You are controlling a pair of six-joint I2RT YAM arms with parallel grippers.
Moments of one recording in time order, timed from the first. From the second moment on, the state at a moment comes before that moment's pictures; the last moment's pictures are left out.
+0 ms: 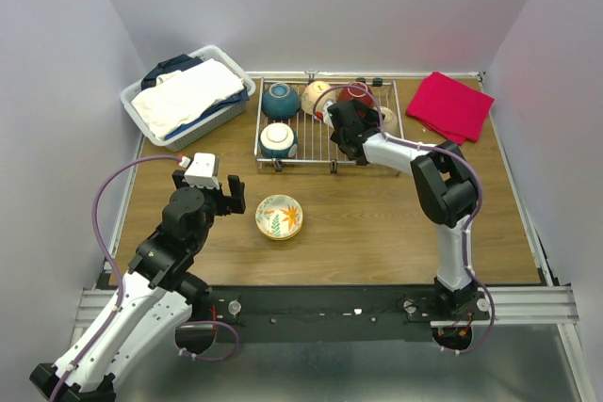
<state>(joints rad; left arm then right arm) -0.55 0.49 0.57 -0.36 -0.36 -0.19 0.56 2.08 1.43 -0.08 0.72 -0.75</state>
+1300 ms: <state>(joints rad) -0.54 0.51 0.56 -0.36 -0.36 -0.19 0.64 2.02 1.43 -0.08 0.79 -0.63</state>
